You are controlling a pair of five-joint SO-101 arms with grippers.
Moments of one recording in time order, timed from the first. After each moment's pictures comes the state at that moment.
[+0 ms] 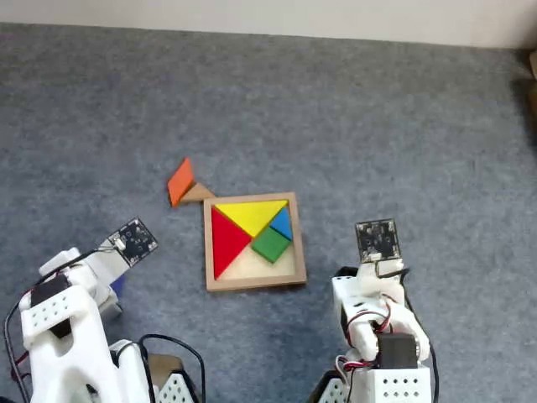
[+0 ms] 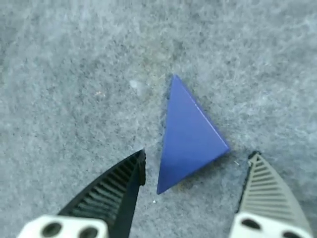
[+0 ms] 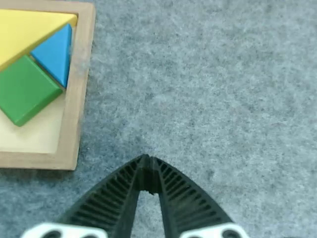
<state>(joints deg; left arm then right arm) -36.4 -38.0 75.9 40.5 -75.8 -7.4 -104.3 95.8 64.4 9.5</state>
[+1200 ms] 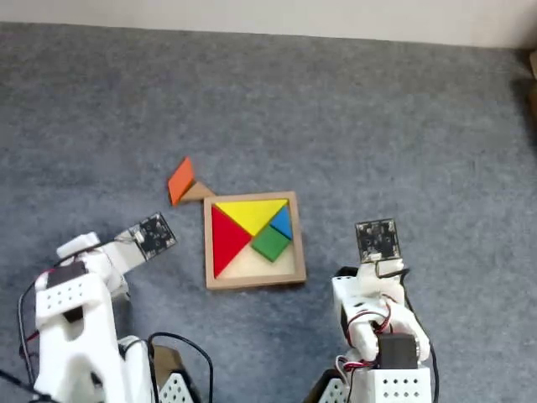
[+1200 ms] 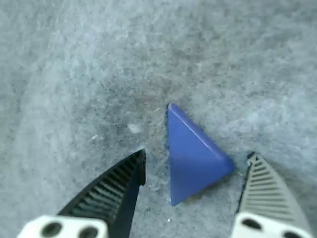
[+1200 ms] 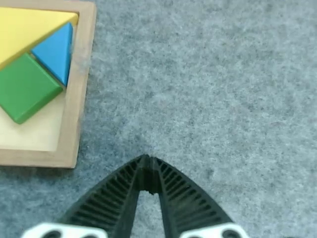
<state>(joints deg) -28.1 -38.2 74.0 42.1 -75.8 -7.4 -104.3 95.8 64.4 9.5</state>
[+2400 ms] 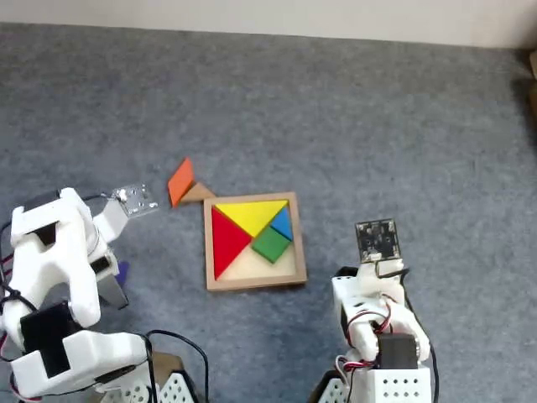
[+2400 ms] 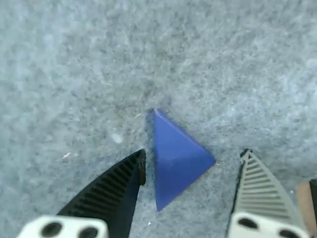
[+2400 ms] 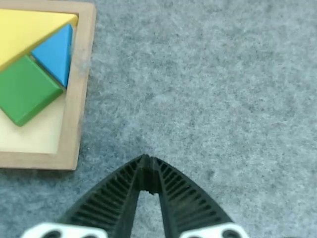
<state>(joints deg) -32.0 -4.4 40.7 67.0 -75.8 -7.4 -104.3 95.8 64.4 9.5</state>
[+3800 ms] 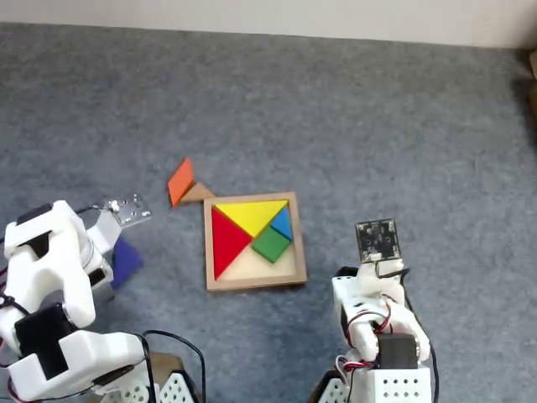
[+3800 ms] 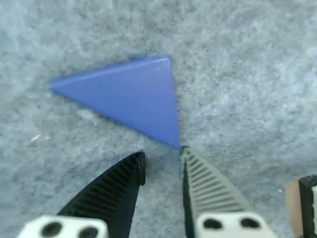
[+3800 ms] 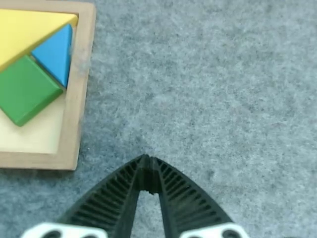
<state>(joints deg) -35.9 -4.3 45.2 64.7 -75.8 -7.4 -104.3 95.8 64.4 9.5</state>
